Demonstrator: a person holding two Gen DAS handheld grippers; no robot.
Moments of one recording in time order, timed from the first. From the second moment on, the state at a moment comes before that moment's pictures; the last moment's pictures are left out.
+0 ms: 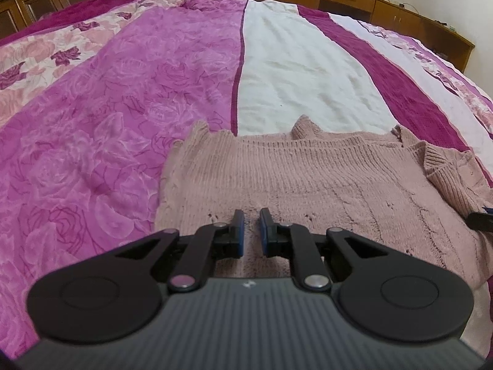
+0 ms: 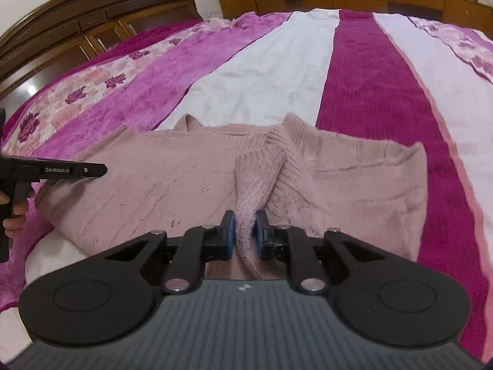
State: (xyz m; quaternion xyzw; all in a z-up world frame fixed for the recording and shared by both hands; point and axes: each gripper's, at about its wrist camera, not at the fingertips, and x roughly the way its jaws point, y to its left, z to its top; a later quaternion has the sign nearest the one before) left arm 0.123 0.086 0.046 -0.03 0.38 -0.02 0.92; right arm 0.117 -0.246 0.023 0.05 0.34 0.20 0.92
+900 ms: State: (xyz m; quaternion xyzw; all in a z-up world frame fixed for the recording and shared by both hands) left arm 0.124 0.087 0.043 -0.03 0.38 -0.02 0.93; right arm 0.171 -0.281 0.056 0.04 0.27 0.08 0.96
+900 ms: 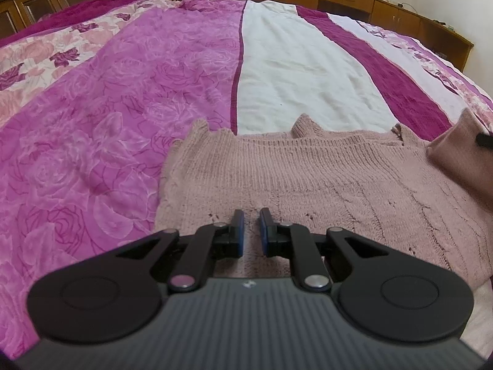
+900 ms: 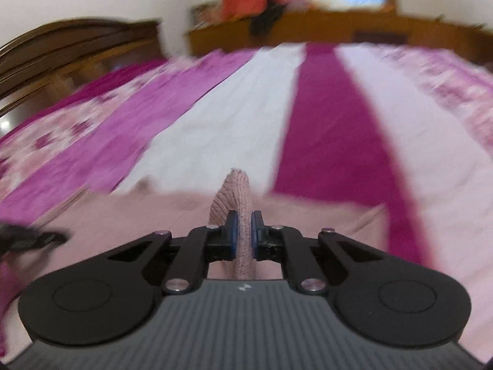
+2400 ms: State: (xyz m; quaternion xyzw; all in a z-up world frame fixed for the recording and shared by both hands) left arm 0.068 0.072 0.071 -0.02 0.39 0.00 0.92; right arm 0.014 -0.327 0.021 0.23 0.31 -0.03 0.92
